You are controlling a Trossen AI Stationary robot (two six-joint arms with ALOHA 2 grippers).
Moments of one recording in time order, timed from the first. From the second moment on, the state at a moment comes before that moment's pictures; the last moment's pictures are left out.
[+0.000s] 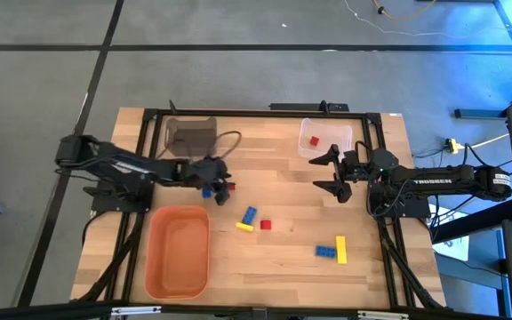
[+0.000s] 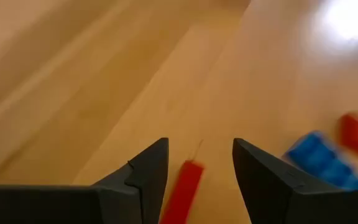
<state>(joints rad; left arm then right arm) 0.05 1.37 0.53 0.18 -0.22 -0.42 -0.25 0.79 0.12 0.77 -0.30 0.23</state>
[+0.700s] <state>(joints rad) 0.10 1.58 0.68 -0.02 -0.09 -0.33 -0.25 0.79 0.12 0.75 -0.31 0.23</state>
